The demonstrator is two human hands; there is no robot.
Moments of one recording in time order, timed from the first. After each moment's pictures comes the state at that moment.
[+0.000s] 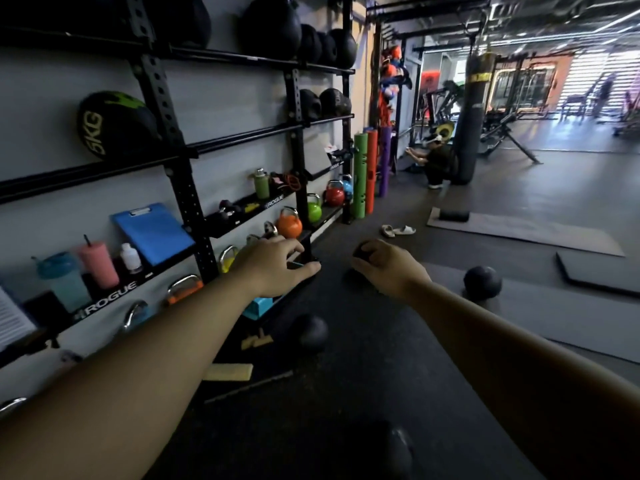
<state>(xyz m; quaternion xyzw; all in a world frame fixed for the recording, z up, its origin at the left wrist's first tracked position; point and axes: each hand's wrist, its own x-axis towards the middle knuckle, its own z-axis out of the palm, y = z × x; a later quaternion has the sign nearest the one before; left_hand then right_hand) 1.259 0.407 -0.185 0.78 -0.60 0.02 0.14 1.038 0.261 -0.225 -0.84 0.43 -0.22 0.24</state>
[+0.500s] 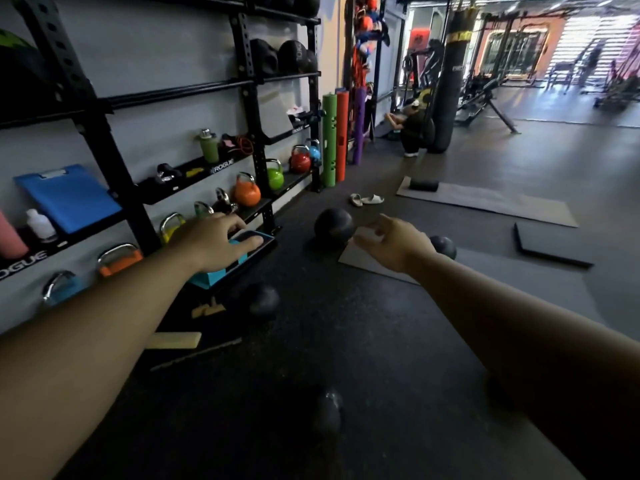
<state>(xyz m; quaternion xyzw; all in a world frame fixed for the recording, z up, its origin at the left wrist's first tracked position) 1.140 0.293 -0.233 0.82 -0.56 0.01 0.13 0.828 0.116 -0.258 -0.84 0.47 -0.17 0.19</state>
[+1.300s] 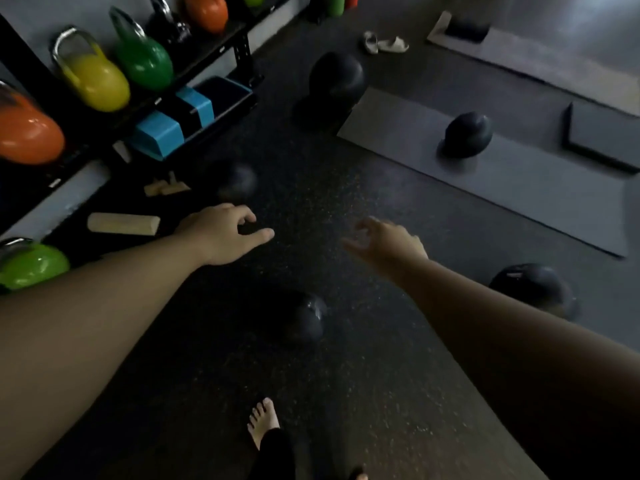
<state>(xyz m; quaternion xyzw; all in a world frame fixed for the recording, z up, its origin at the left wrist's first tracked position) 1.192 0.113 -0.537 0.82 -0.50 -0.26 0.03 0.917 -0.021 -0.562 -0.82 0.50 0.06 0.25</state>
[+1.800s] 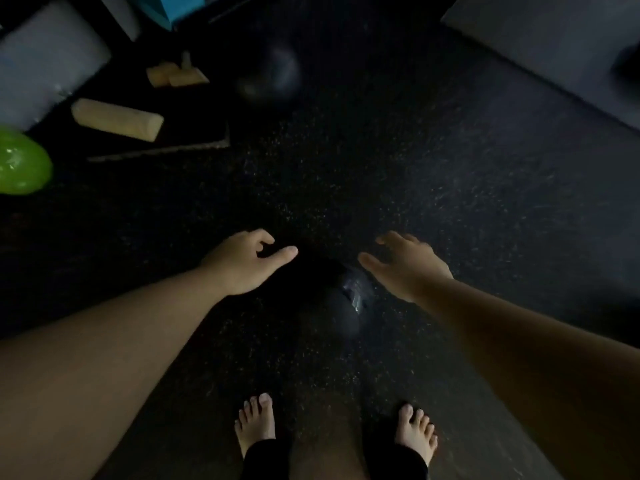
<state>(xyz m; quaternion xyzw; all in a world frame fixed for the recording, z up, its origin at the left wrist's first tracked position) 1.199 0.089 -0.947 0.87 -0.26 -0.40 0.08 0.976 -0.091 -0.965 -0.81 0.45 0.18 0.32</state>
